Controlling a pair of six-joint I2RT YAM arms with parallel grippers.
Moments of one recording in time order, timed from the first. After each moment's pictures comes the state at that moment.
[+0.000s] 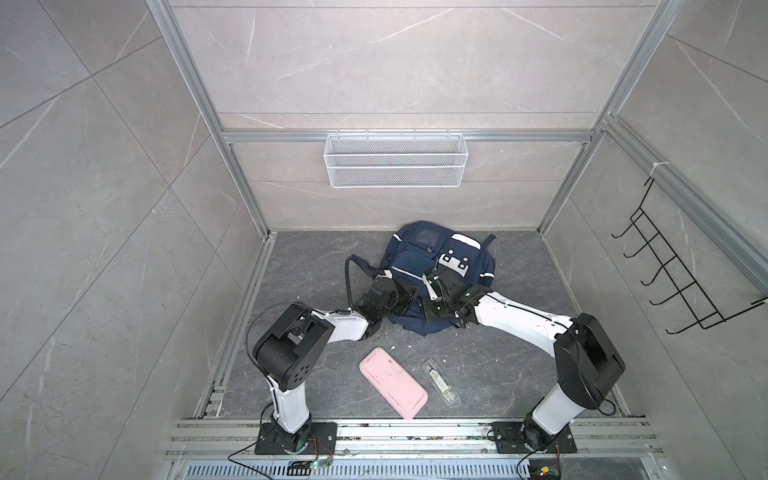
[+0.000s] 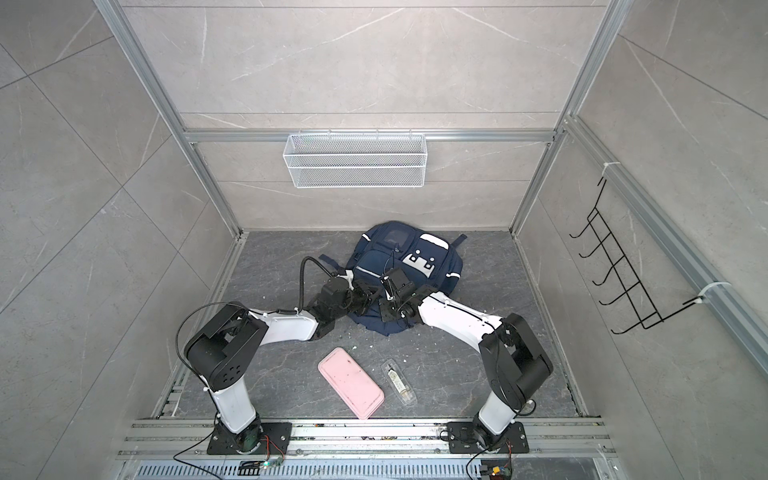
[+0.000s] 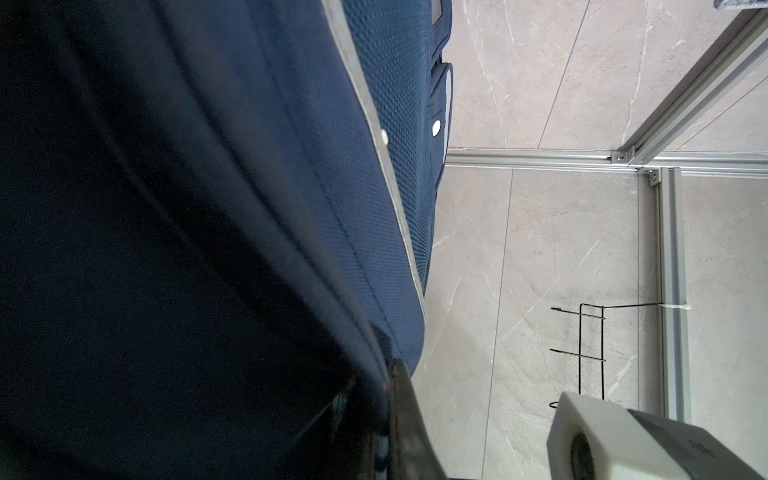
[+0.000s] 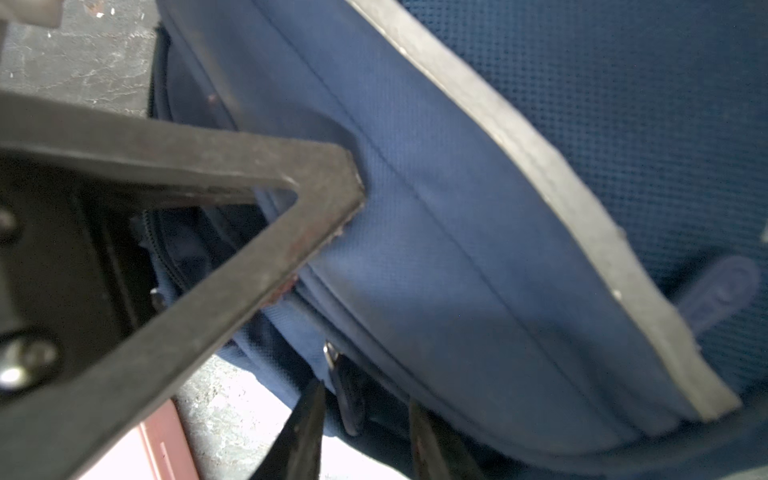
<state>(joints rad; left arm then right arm) -0.69 1.81 0.88 0.58 0.20 -1.41 0.66 1.67 1.14 -0.47 0.01 0.37</state>
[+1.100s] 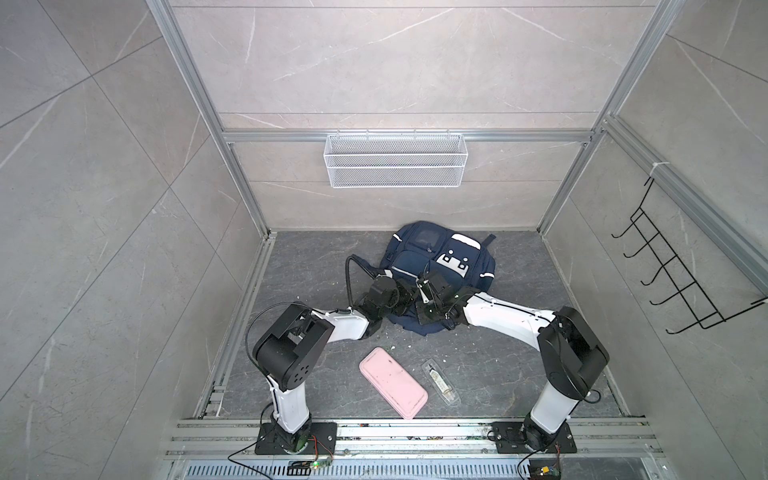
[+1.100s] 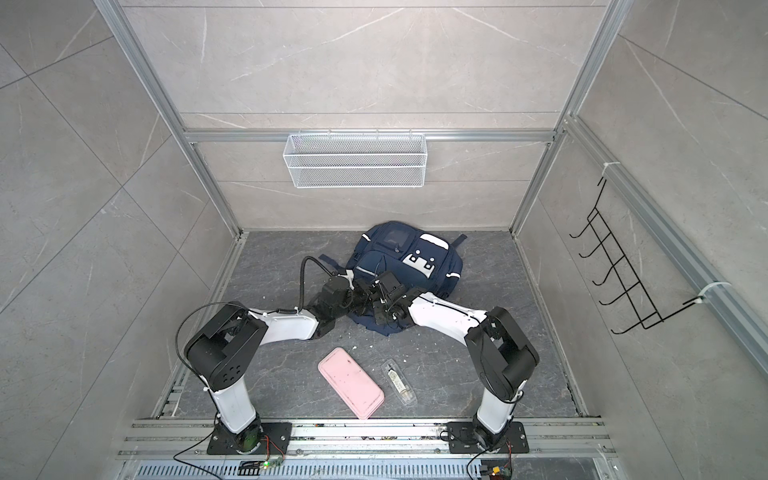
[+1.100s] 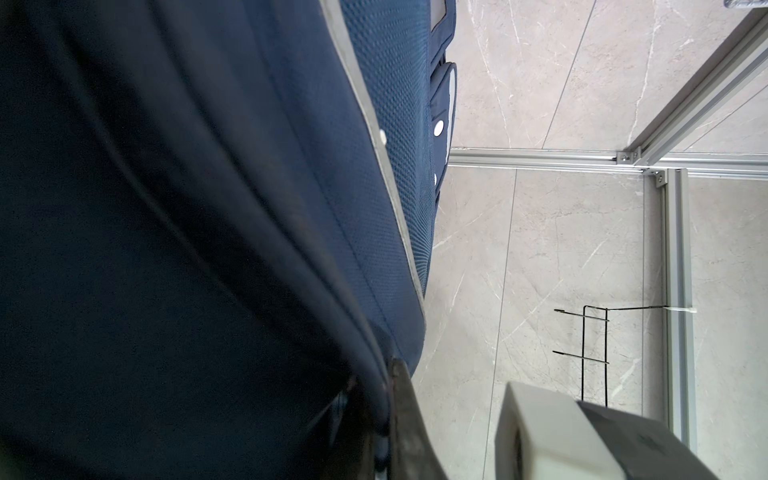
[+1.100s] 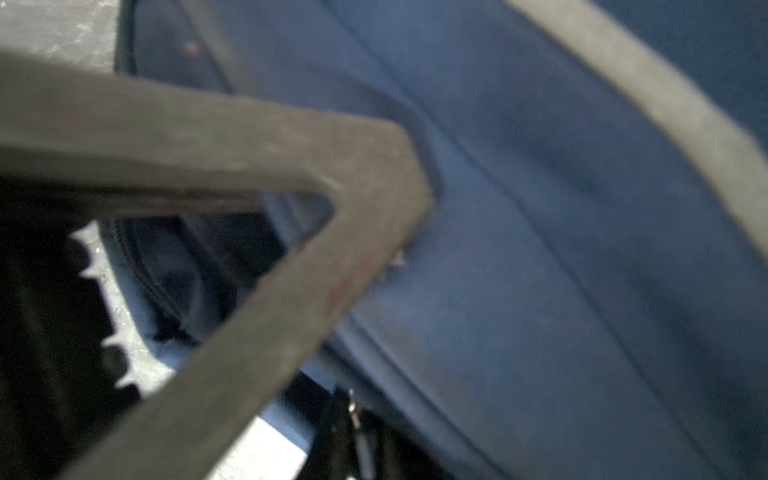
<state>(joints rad) -0.69 1.81 0.90 0.56 0.20 -1.41 0.70 1.75 1.17 -0.45 0.05 0.40</state>
